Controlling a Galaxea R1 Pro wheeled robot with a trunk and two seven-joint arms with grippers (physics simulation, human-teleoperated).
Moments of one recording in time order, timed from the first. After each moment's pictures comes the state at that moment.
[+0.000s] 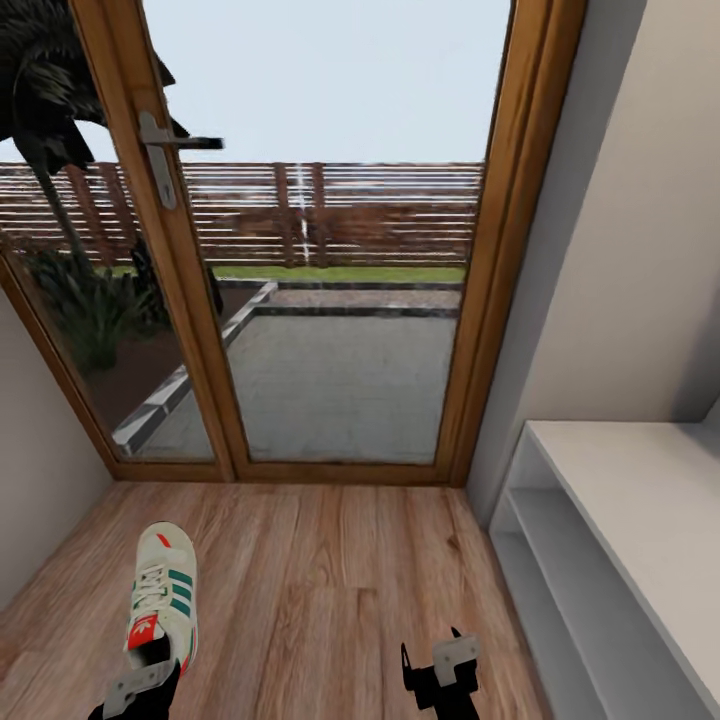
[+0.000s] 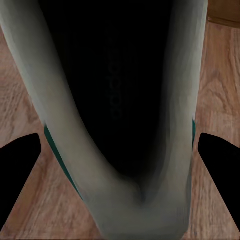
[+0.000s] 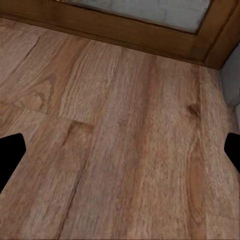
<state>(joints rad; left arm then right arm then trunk) -0.04 0.12 0.21 -0.85 0.19 -0.15 -0.14 -0.20 0.06 0.39 -0.61 0.05 -0.38 -0.27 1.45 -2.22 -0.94</state>
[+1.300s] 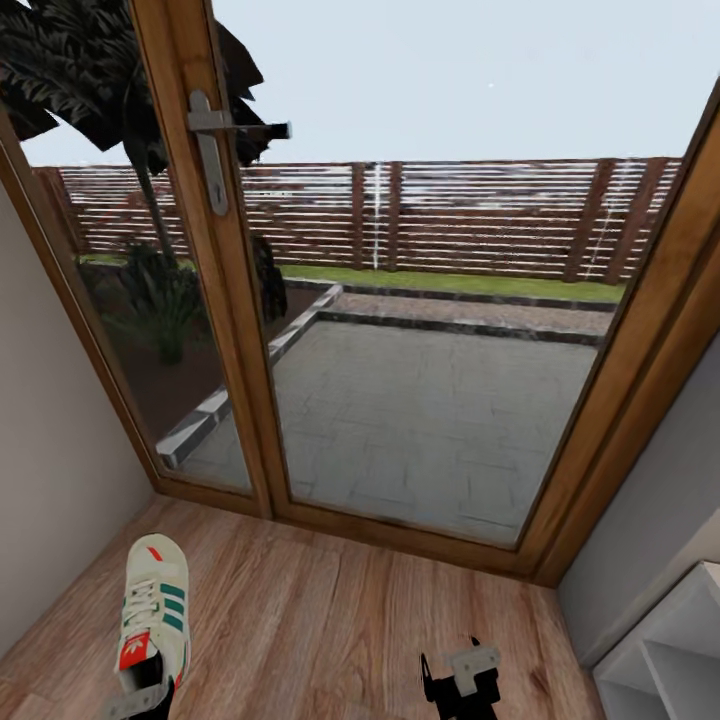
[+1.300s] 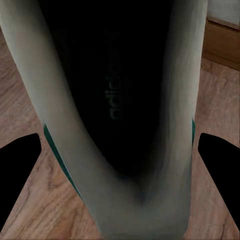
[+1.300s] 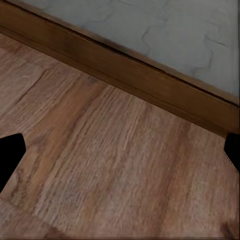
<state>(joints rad) -0.04 0.12 0.20 -0.73 0.20 -0.31 -0.13 -0.20 0.01 0.39 -0.57 0.04 -0.38 -0.27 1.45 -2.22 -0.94</state>
